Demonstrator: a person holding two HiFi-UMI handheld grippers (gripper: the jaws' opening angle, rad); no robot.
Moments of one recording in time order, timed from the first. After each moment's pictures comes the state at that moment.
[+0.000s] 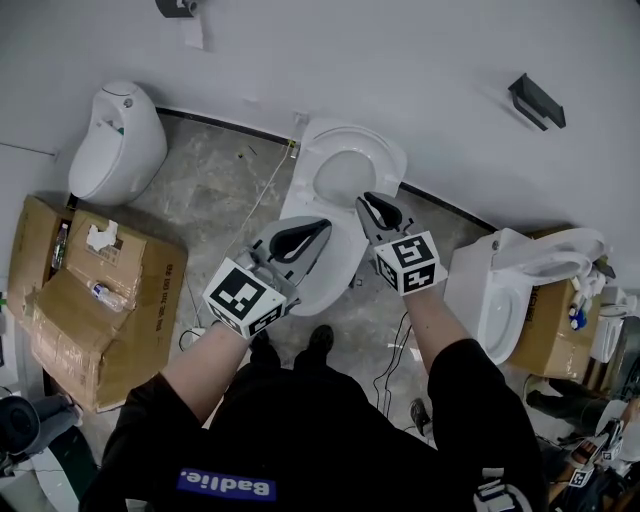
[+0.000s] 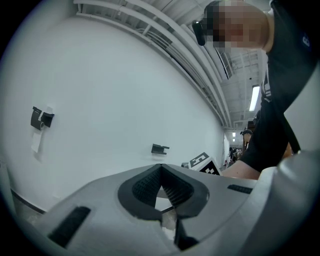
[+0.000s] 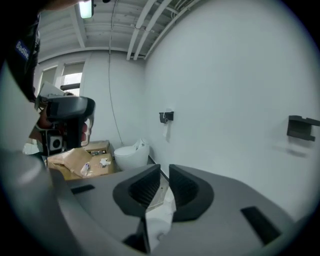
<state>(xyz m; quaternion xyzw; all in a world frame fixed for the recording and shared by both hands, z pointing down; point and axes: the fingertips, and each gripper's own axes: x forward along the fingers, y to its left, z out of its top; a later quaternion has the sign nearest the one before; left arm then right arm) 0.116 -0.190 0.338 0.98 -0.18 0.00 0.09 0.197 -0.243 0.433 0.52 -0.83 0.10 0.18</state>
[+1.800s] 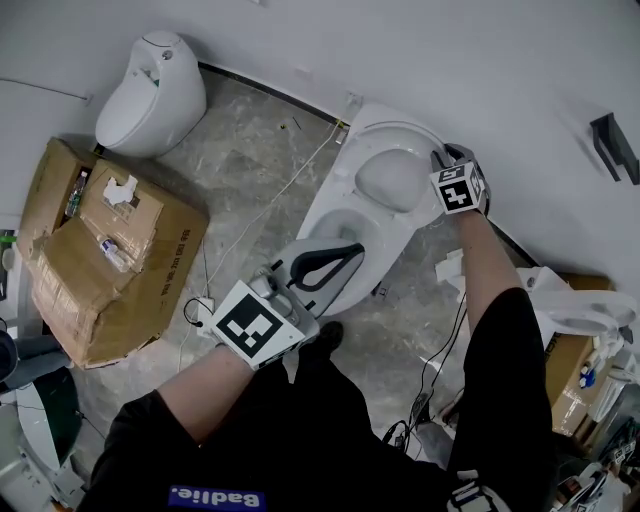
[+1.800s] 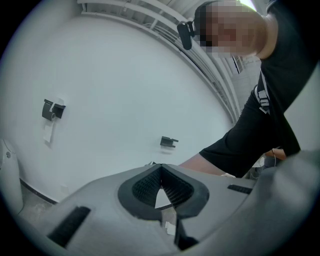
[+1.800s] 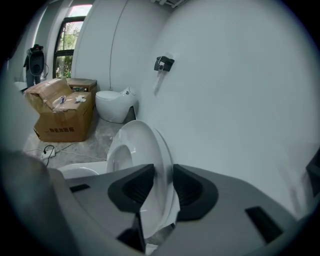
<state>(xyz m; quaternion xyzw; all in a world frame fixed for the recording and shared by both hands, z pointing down) 0.117 -0.202 0.375 0.96 -0.23 0.02 0.14 0.326 -0.435 0.596 0.50 -0.74 0.02 0.45</state>
